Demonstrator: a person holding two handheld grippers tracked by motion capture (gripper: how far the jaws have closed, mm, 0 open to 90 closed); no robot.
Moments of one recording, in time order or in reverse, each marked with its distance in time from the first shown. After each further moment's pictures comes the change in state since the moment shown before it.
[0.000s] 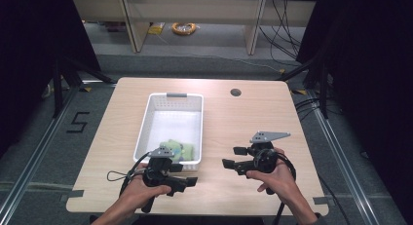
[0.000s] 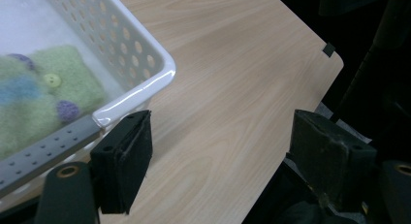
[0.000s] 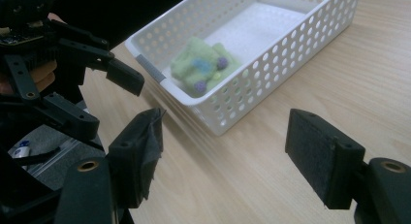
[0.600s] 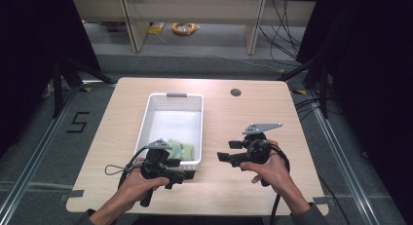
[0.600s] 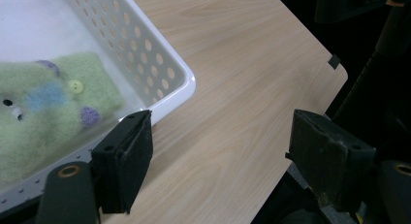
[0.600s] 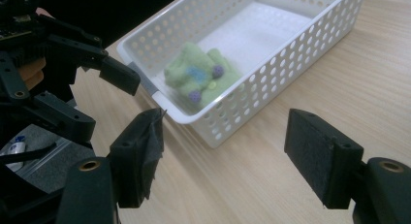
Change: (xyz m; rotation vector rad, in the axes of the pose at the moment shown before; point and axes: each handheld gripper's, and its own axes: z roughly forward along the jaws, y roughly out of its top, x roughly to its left) left arm 0.012 0.014 -0.005 0.009 0.018 -0.052; right arm -0.001 0.021 0.012 0.041 -0.020 0.031
